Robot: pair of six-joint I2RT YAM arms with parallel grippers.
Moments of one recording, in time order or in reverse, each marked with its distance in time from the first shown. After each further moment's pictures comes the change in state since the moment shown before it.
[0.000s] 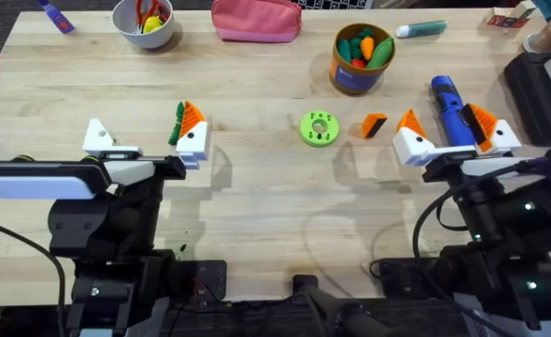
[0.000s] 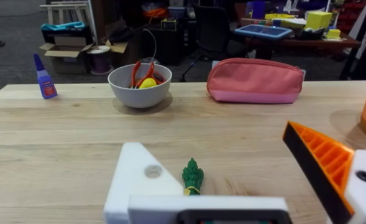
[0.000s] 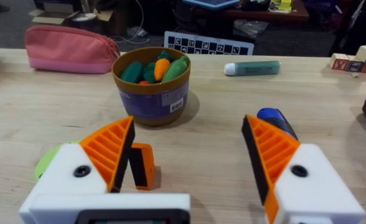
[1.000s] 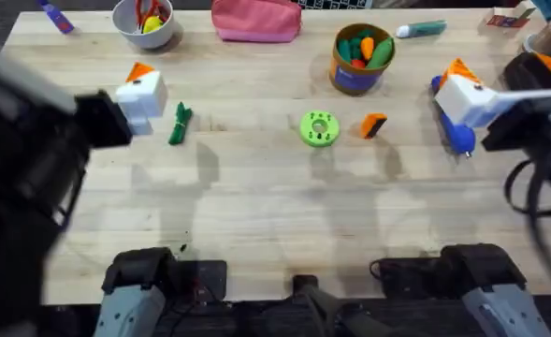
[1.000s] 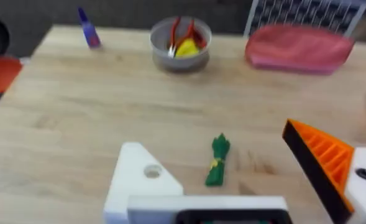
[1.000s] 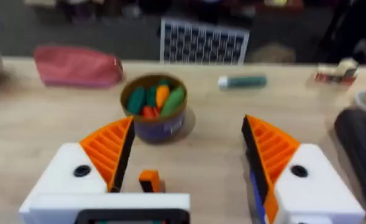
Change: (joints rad) left arm 0.123 0.503 0.685 -0.538 -0.030 0.003; right arm 0.000 0.378 0.556 -0.292 0.018 0.001
